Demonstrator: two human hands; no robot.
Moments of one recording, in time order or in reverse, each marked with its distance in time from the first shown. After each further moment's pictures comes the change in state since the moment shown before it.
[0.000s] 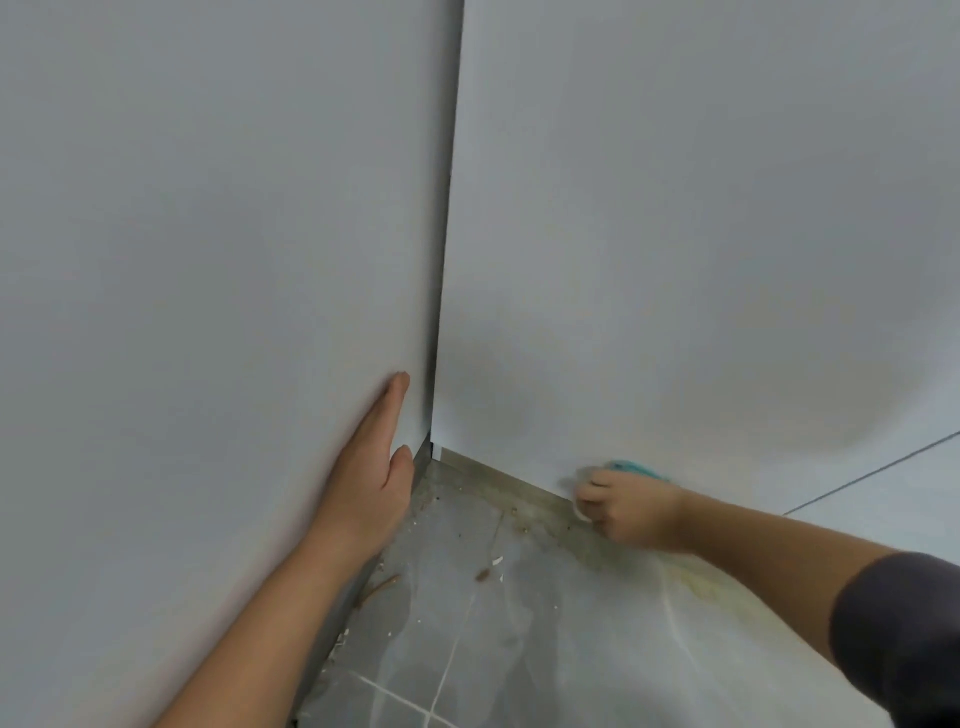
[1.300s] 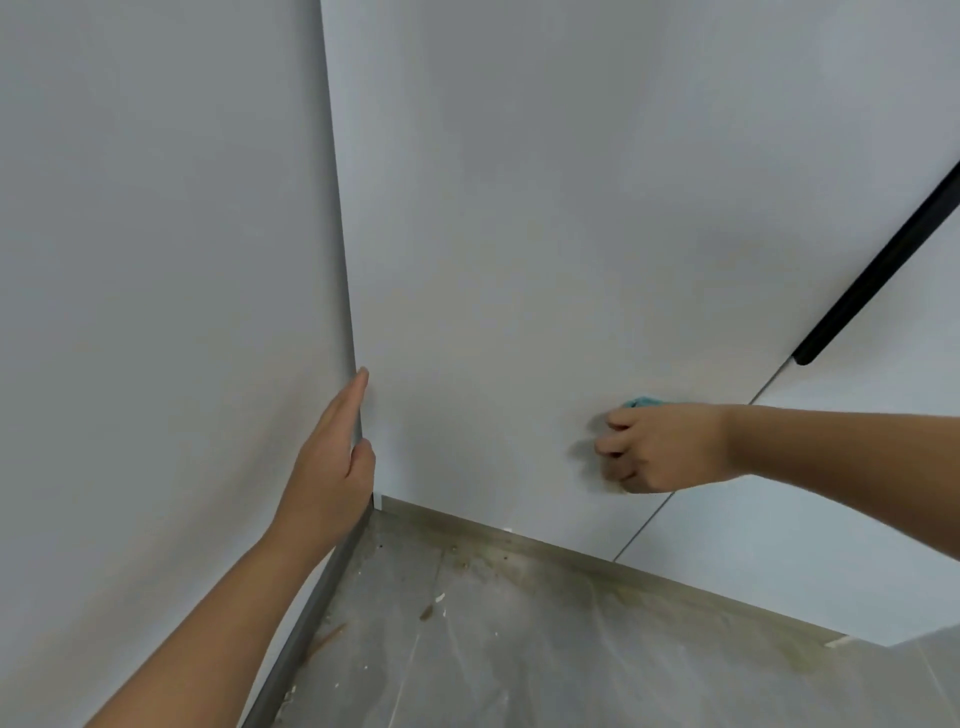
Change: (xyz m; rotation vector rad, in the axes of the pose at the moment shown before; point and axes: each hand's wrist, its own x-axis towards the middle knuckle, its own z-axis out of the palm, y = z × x) left_hand 0.009 0.085 0.007 0.184 0.077 0.136; right_hand -0.152 0.102 -0.092 -0.113 -0.003 -0.146
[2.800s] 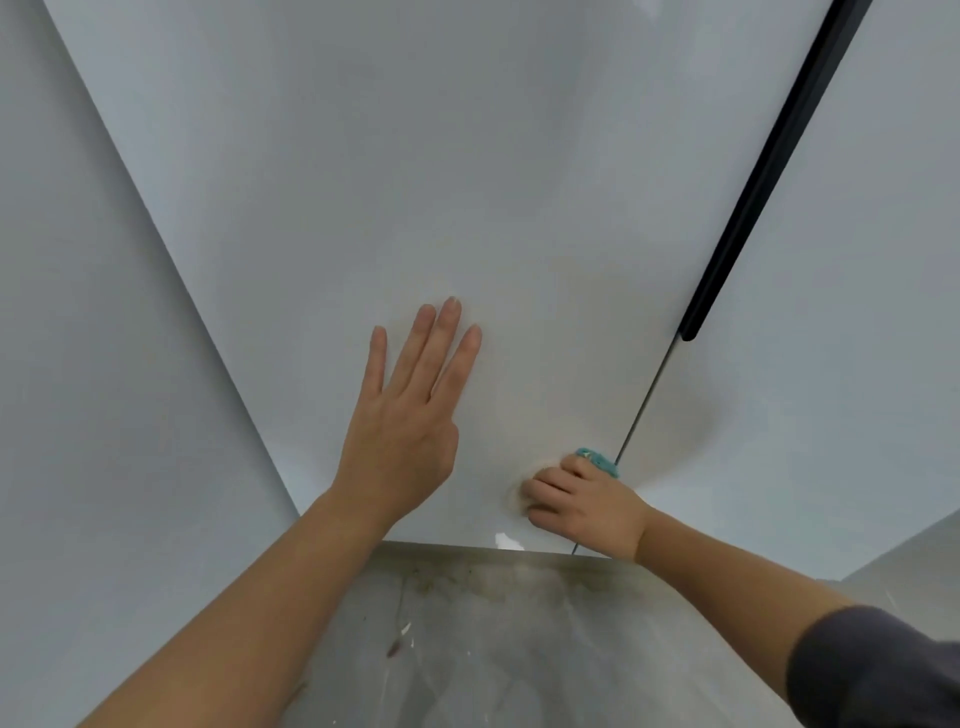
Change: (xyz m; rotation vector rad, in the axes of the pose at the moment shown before) left_hand 0.056 0.106 0.082 0.704 0.183 0.862; right_hand 0.030 -0.114 0.071 0.265 0.344 0.788
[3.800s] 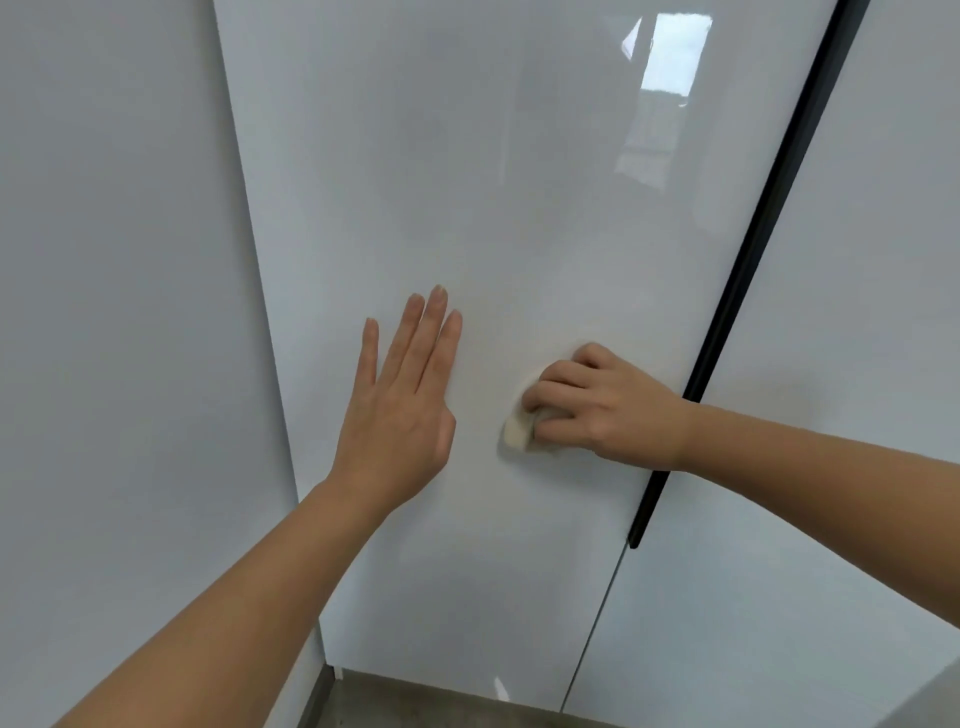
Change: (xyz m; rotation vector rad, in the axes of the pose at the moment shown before) left_hand 0.137 -0.052 -0.158 0.043 0.177 -0.120; right_hand 0.131 0.205 -0.271 -0.161 0.196 -0.204
